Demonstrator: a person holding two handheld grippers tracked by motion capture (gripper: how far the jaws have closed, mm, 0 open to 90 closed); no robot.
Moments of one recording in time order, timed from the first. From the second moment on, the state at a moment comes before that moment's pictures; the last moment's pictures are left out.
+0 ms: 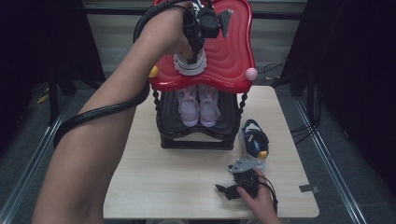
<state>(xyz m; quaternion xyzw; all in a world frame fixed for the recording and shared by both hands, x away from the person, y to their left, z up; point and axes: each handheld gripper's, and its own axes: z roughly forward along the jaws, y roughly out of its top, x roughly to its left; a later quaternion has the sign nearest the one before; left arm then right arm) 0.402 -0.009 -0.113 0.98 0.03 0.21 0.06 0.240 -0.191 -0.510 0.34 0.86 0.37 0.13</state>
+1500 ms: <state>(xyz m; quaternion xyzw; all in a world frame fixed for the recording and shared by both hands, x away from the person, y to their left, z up) 0.405 -0.004 -0.104 0.97 0.06 0.22 0.08 0.240 -0.191 -0.510 0.34 0.86 0.37 0.13</state>
